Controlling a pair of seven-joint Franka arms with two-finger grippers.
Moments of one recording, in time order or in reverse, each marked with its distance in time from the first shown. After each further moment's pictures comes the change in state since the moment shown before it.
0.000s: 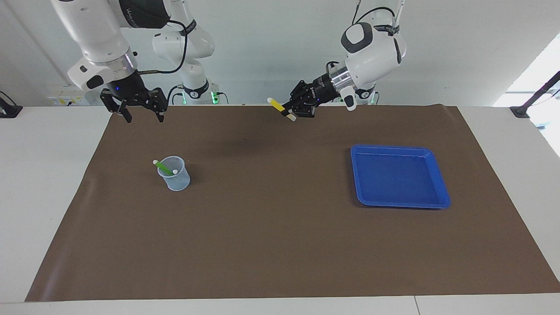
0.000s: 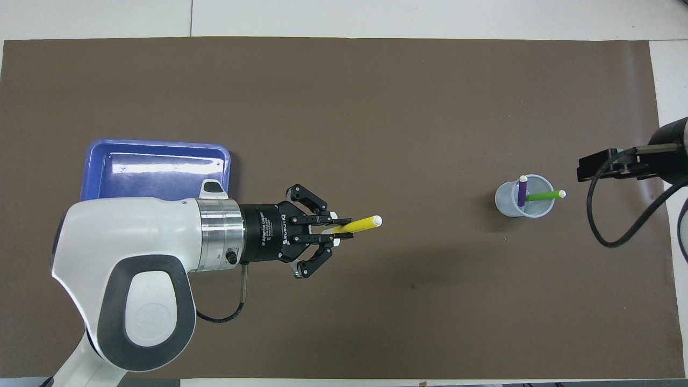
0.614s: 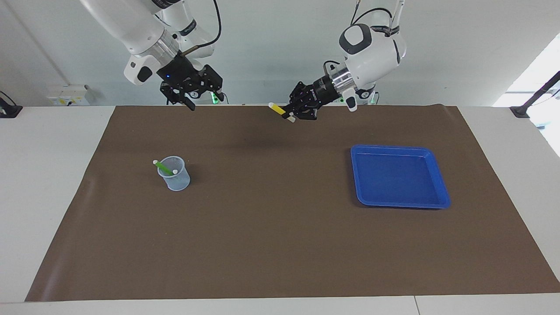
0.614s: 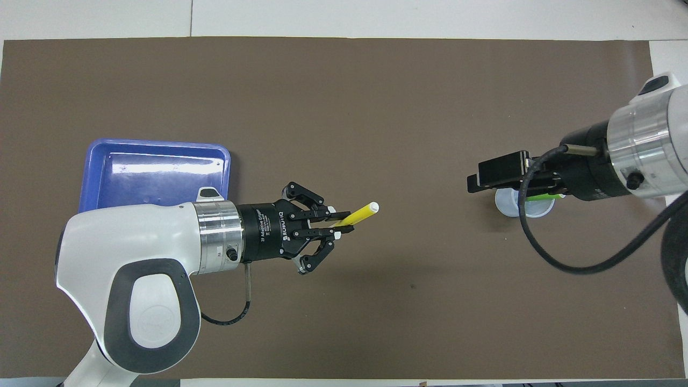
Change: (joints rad) left arm -0.014 -0.003 0.002 -0.023 -0.066 0.061 -0.054; right arm 0.008 0.000 0.117 0.025 0.420 0.016 0.168
